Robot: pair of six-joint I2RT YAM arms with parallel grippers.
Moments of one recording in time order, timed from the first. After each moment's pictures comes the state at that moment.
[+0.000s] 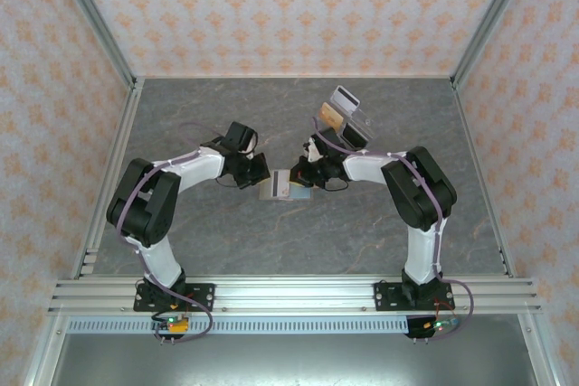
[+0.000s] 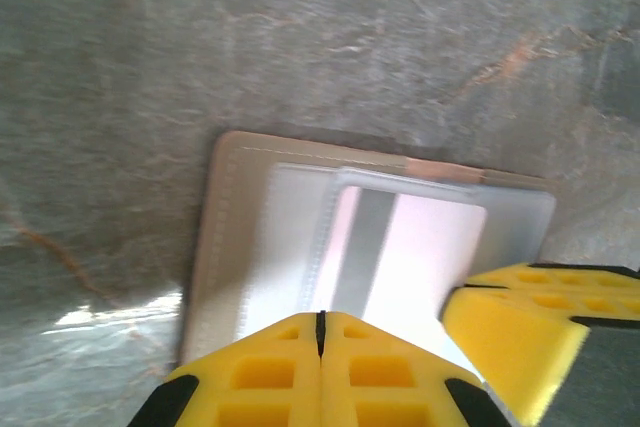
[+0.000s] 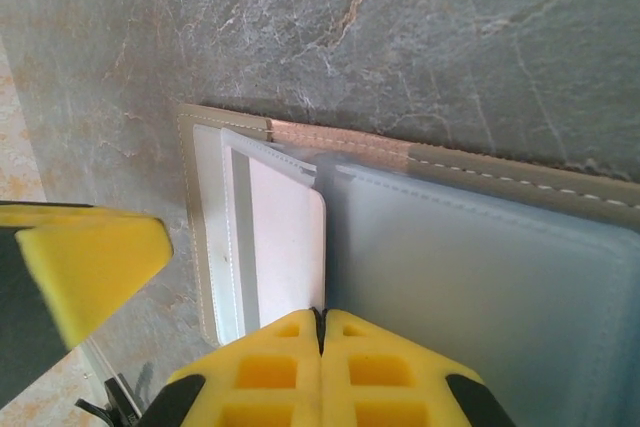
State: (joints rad) left arm -0.37 1.77 1.05 -0.39 0.35 -0.80; right arm 0.55 1.94 1.09 -0.11 -0.59 0.78
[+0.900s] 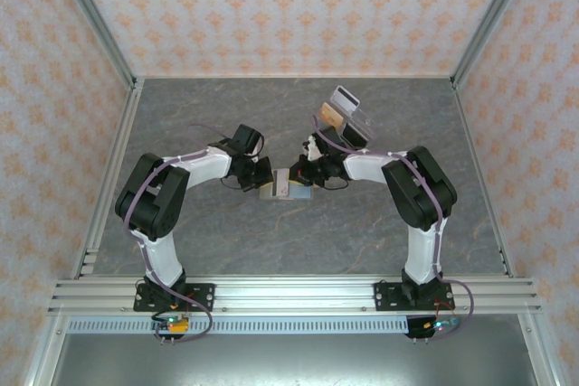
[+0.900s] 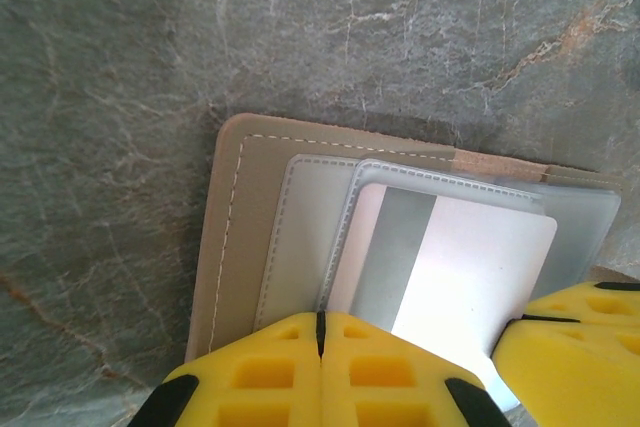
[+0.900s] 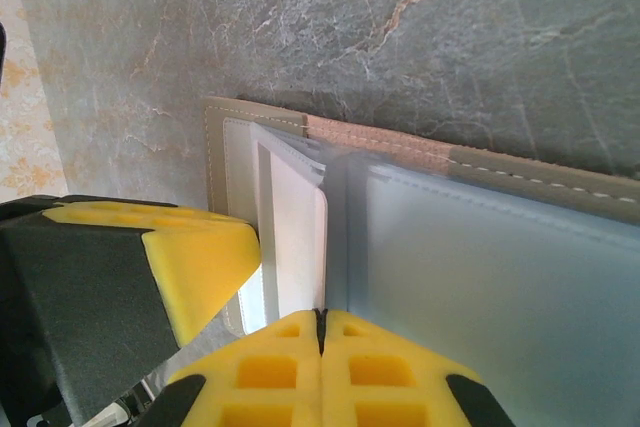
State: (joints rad) left arm -0.39 1.84 1.07 -0.39 0.33 -0.80; right arm 0.54 1.94 1.10 -0.09 -0.62 0.78
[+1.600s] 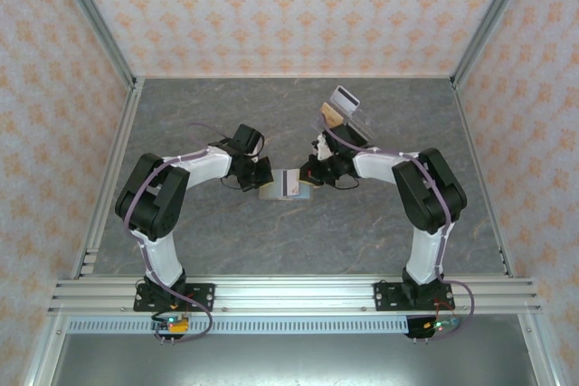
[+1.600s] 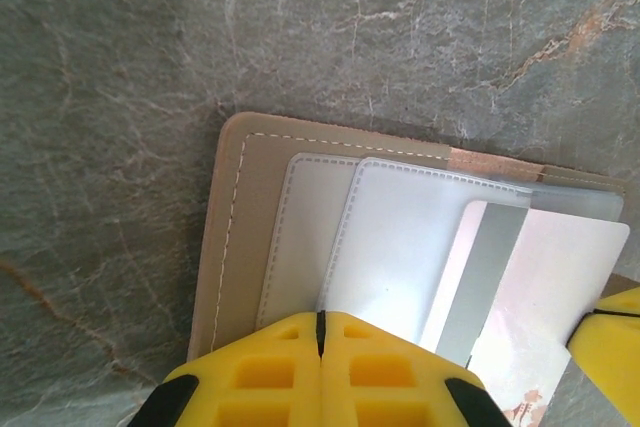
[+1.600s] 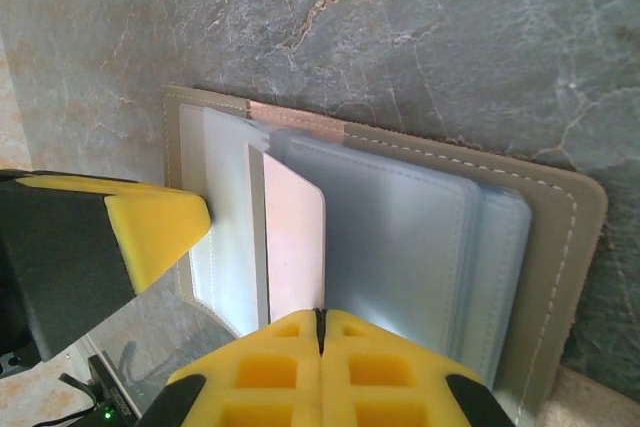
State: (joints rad) left arm -0.39 1.83 1.07 -0.41 0.32 -0.79; right arm 0.48 1.88 1.07 -0.19 -0.62 0.66
